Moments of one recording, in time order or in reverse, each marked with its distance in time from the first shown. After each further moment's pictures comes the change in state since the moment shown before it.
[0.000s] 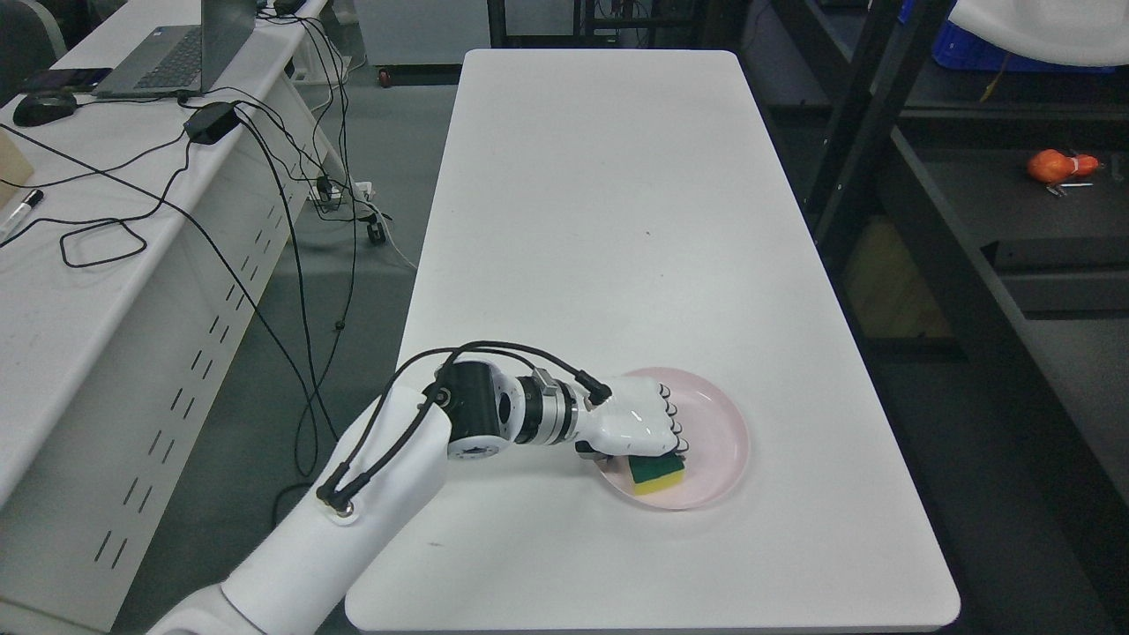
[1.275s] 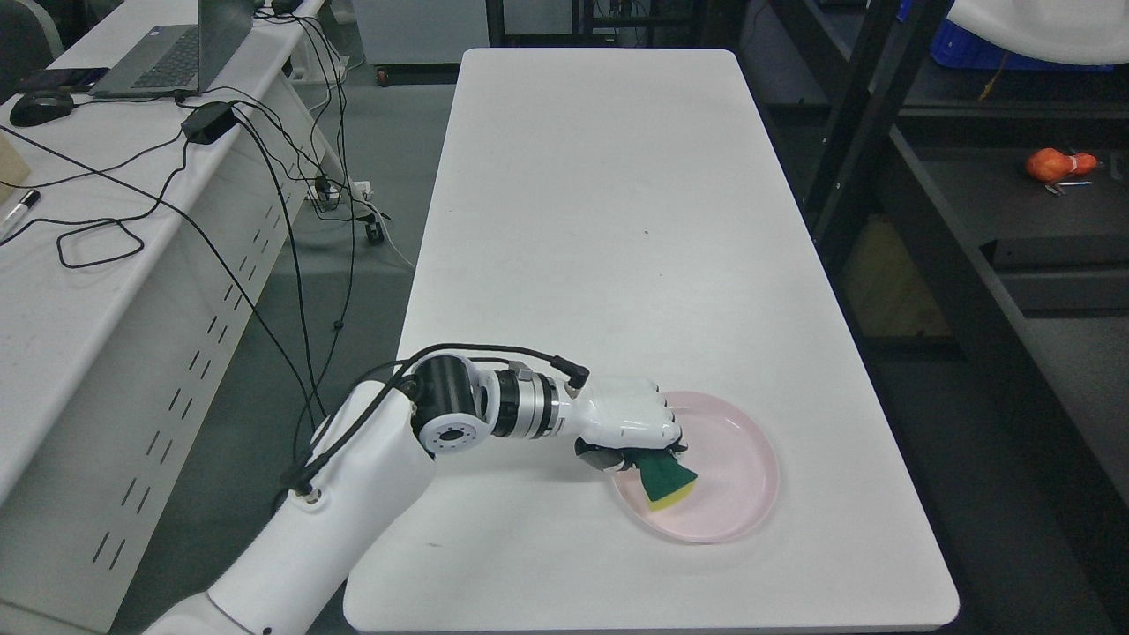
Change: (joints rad) left arm 0.016 0.022 0.093 -0.004 0.348 0.034 -0.117; right arm 0.000 0.000 0.000 0.000 0.000 0.000 -0.001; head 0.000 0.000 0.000
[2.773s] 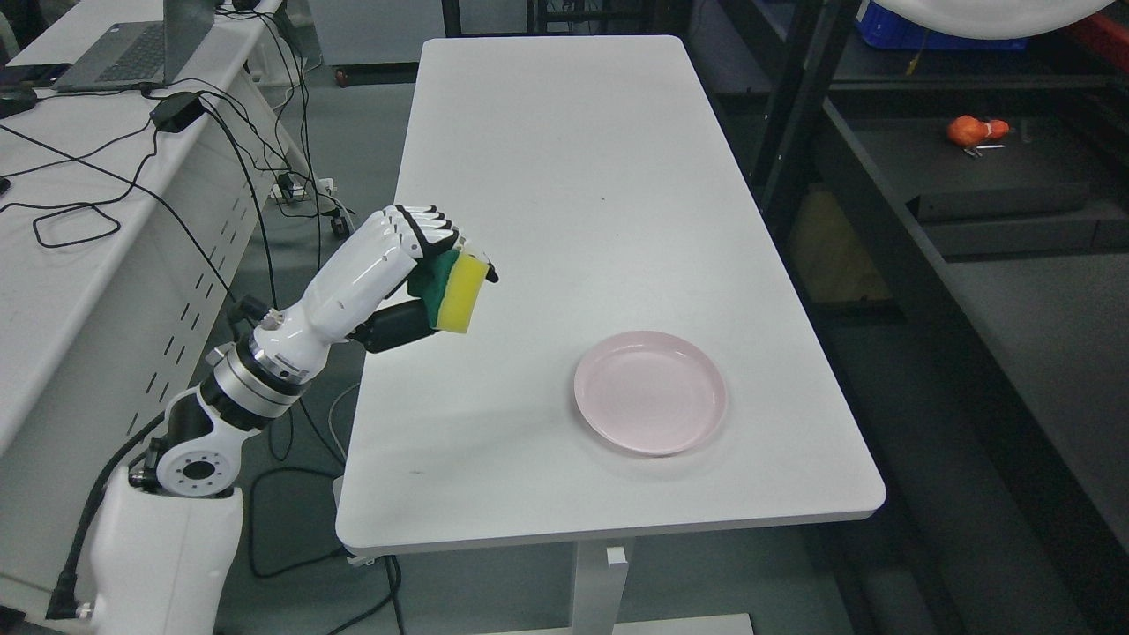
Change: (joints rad) left arm 0.321 0.057 0.639 -0.312 0.441 -0.060 0.280; right arm 0.000 0.000 0.000 0.000 0.000 0.000 -0.001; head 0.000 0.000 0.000
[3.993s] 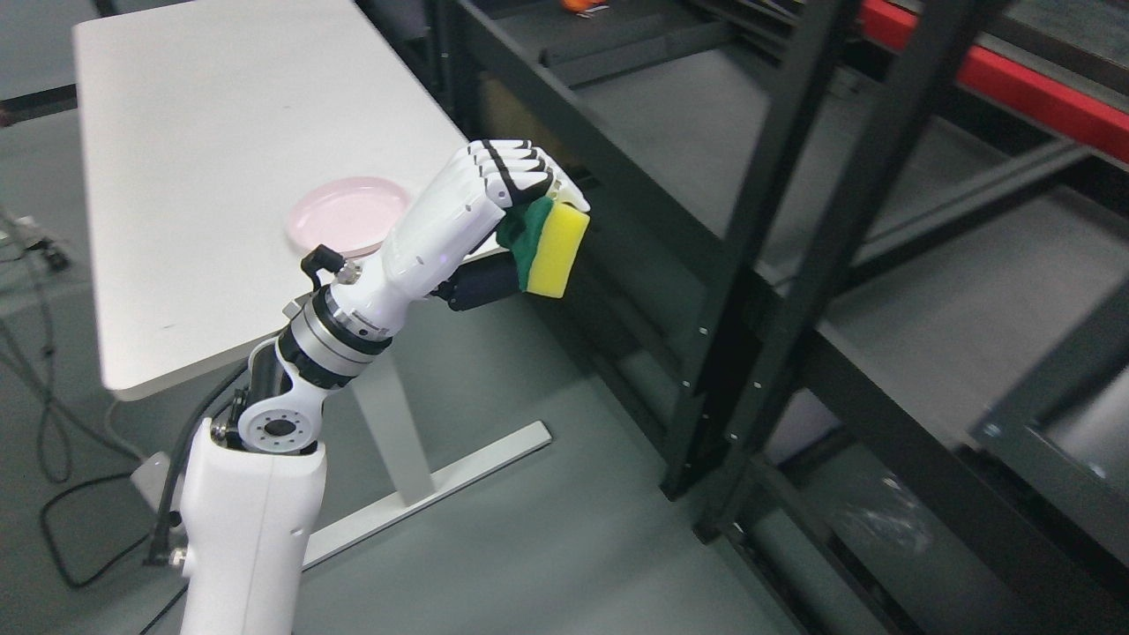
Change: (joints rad) left arm -0.161 -0.149 -0.103 -0.035 -0.060 0.000 -0.006; right arm 0.001 0.000 0.000 0.000 0.000 0.000 0.002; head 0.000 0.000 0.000
